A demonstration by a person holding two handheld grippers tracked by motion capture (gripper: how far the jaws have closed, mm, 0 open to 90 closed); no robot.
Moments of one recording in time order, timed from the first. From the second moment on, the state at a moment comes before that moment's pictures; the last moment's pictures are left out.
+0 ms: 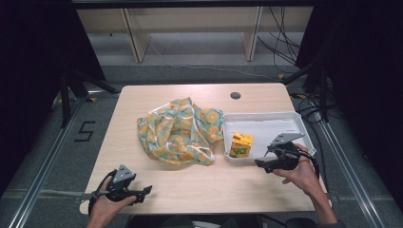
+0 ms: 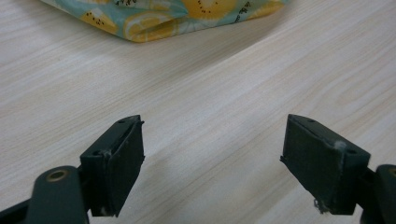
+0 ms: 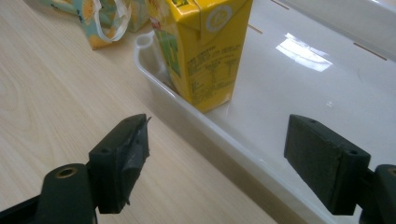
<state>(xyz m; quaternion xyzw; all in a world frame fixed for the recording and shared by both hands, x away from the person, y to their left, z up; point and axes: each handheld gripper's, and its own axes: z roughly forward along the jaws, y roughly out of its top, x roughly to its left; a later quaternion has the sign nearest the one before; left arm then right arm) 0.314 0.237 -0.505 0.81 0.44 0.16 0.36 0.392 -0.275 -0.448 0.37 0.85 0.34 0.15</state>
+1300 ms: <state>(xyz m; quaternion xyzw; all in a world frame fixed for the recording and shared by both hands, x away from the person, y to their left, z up) 0.312 0.241 -0.504 0.82 0.43 0.16 0.35 0.342 -0.276 -0.486 0.38 0.85 0.32 0.14</state>
